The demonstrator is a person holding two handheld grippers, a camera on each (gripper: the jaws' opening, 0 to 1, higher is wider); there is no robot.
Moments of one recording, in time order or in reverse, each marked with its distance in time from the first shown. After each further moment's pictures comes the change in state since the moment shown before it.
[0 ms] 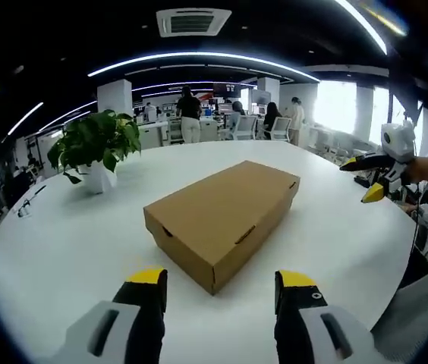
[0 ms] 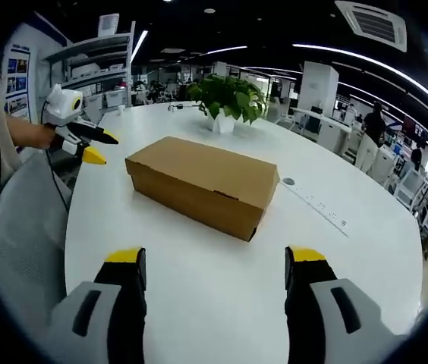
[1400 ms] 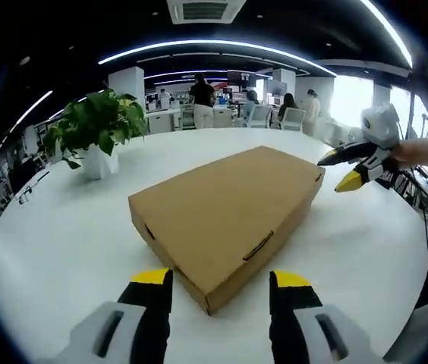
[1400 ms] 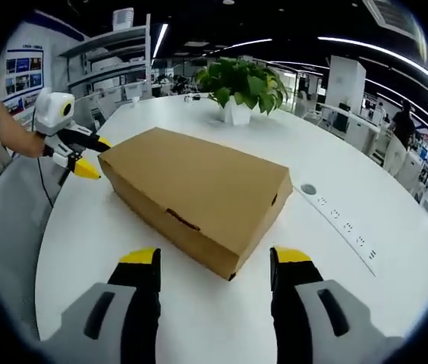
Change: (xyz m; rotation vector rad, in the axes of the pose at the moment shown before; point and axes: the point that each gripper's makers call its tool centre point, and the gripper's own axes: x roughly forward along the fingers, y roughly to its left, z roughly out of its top) left arm 0.060 0.001 -0.006 -0.044 0.050 0.068; right arm 0.101 -0.047 0.014 -0.032 0.026 0.157
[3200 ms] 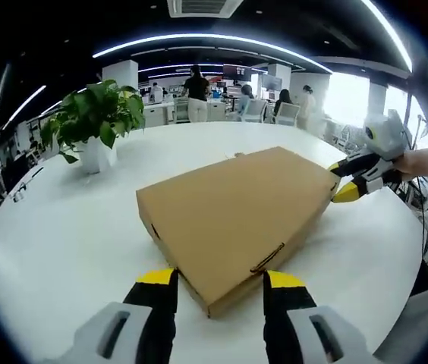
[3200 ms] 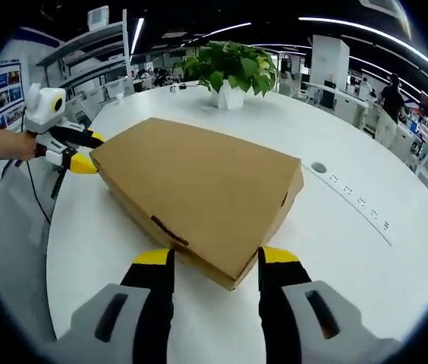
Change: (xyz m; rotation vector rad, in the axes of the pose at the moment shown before) left arm -0.017 0.025 -0.008 0.001 0.054 -0.067; right arm 0.014 0.047 -0.008 0.127 0.076 -0.071
